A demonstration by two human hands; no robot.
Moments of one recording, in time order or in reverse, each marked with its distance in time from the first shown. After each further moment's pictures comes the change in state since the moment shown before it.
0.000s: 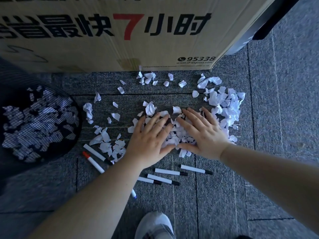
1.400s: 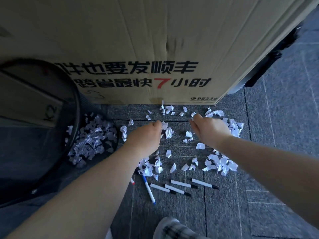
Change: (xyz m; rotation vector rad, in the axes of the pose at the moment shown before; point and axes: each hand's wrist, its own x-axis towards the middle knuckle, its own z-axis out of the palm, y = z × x) left_hand 0.004 -0.044 -0.142 -0.180 -0.176 -0.297; right_hand 0.054 -0.021 -0.122 0.130 0.113 0.224
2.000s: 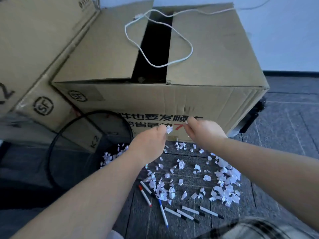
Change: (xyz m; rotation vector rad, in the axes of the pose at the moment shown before) left_hand -0.067 0.016 -0.163 0.037 0.216 -0.030; right_hand 0.016 -0.087 -0.167 -0.095 0.108 -0.136
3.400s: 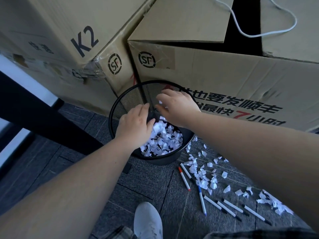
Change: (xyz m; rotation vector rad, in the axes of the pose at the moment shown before) left_hand -0.117 -0.178 0.018 0.084 0.262 -0.377; right_hand 0.089 -0.225 0.046 0.174 0.096 -0.373
